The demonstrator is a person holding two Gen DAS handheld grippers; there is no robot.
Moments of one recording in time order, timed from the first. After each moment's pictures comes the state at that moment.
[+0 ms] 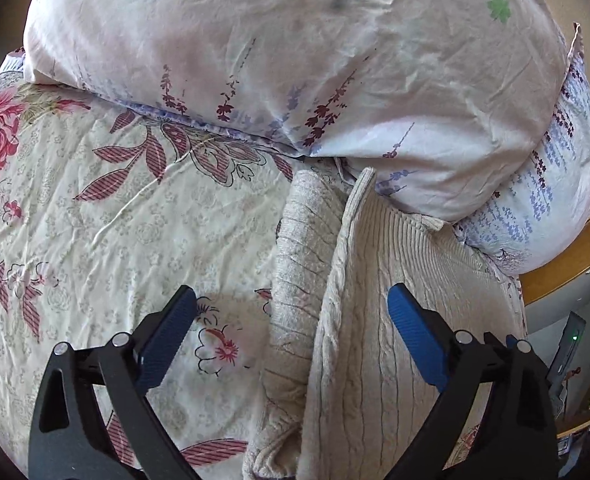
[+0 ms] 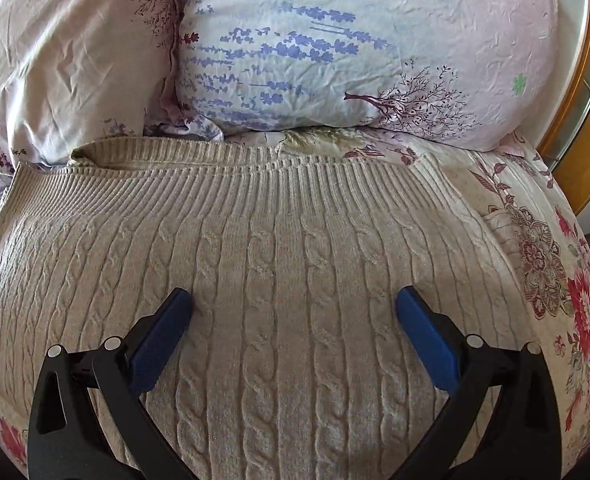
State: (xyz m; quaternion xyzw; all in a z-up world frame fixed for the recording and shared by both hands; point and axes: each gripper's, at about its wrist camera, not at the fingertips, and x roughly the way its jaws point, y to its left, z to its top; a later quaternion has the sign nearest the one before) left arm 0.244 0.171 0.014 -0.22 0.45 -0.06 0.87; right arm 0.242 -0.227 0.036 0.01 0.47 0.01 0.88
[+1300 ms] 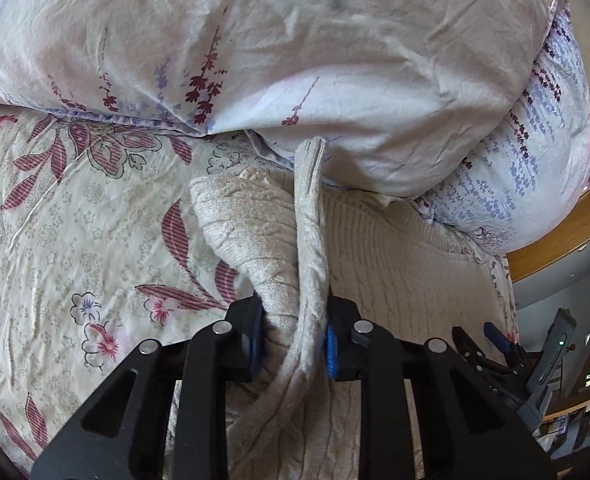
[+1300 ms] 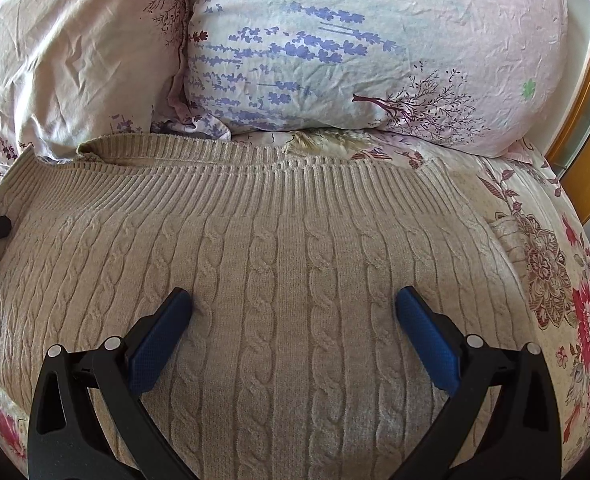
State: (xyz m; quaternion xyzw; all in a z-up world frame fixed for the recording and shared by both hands) left arm 0.264 0.110 0.026 -0.22 0.47 -0.11 0.85; right arm 0.245 -0.226 0.037 0.00 0.47 0.03 0.88
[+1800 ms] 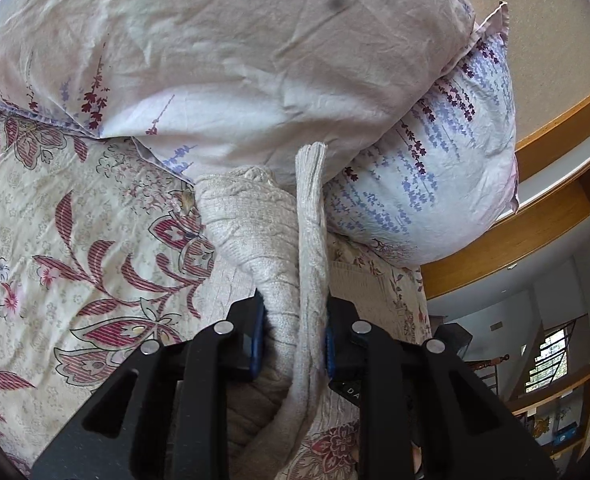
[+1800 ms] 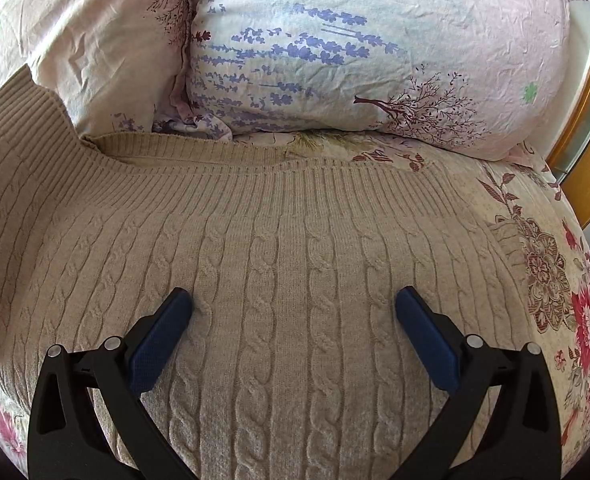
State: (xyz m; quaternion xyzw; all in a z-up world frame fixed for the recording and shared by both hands) left arm 0.247 0.066 0.068 -0.32 0.43 -0.20 0.82; right arm 0.246 -0.225 0.039 -0.01 0.47 0.03 0.88
